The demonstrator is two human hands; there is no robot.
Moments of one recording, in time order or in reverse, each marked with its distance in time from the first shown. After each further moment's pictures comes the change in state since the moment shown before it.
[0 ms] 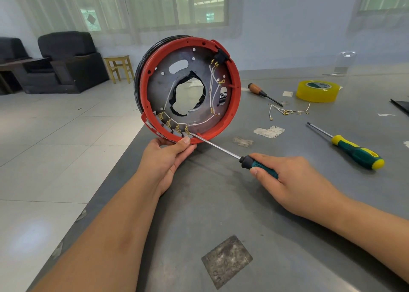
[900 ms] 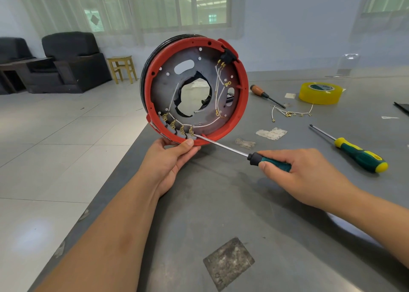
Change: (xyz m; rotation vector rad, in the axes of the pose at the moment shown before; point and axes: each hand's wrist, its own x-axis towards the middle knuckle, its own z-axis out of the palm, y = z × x) left_hand -0.001 0.000 -0.003 -0.013 -0.078 -0.019; right_hand 0.008 0.011 -0.011 0.124 0.063 0.054
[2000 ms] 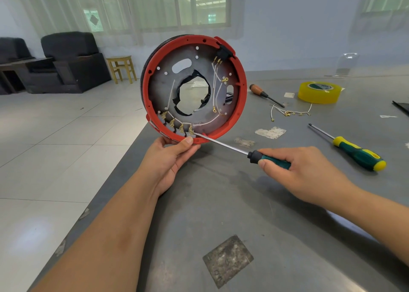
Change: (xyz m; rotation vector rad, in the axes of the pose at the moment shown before) left_hand -0.004 0.003 0.002 -0.018 -0.010 -0.009; right_hand 0.000 0.001 0.000 0.026 -0.012 0.008
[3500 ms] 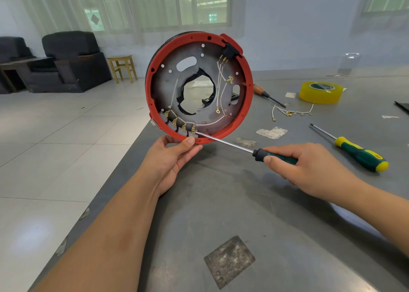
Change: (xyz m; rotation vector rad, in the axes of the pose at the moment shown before) left_hand 0.002 -0.002 -0.003 0.010 -0.046 0.003; right_hand 0.007 0.009 -0.012 0.066 -0.072 0.064
